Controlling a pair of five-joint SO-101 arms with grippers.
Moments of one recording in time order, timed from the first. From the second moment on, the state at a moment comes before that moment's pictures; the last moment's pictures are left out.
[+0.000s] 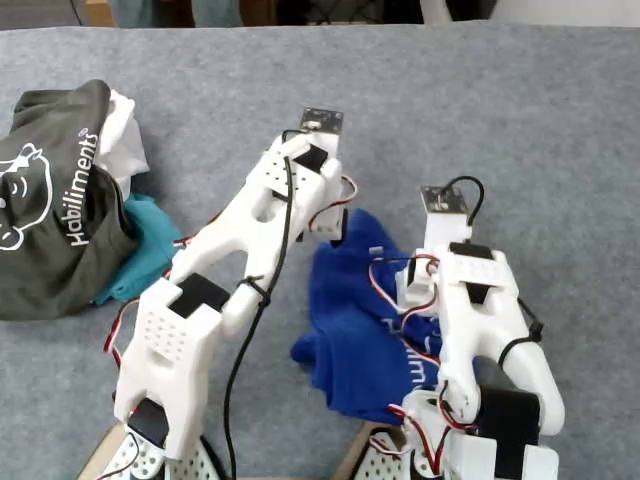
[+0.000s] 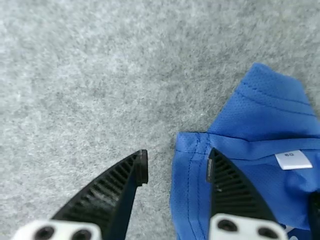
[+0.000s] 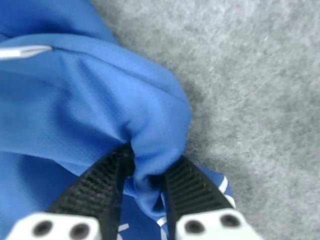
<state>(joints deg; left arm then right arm) 26.2 31.0 -21.0 81.4 20.7 8.1 -12.0 57.0 51.6 5.7</state>
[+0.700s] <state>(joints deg) 27.4 42.1 -25.5 78.7 21.2 8.1 -12.0 57.0 51.6 5.7</state>
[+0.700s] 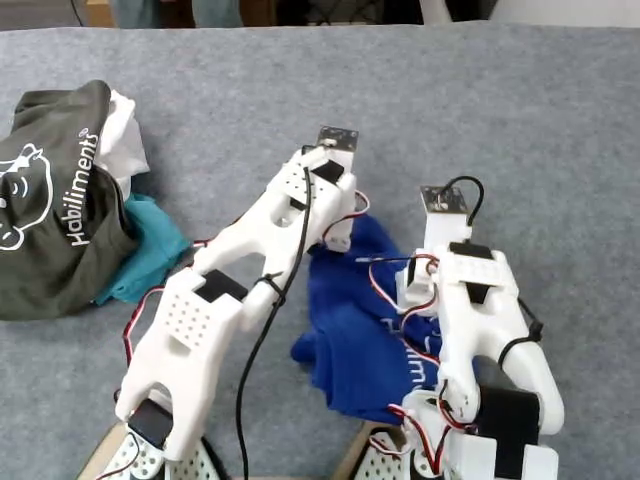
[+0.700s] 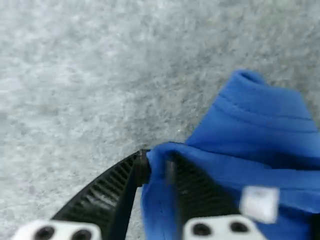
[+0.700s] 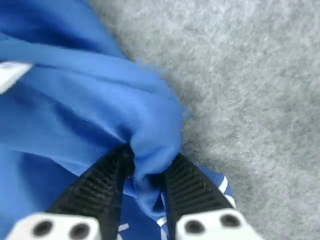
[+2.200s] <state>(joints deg) -28.9 -30.4 15.0 100.2 -34.2 -13.1 -13.9 32.1 69.5 4.9</state>
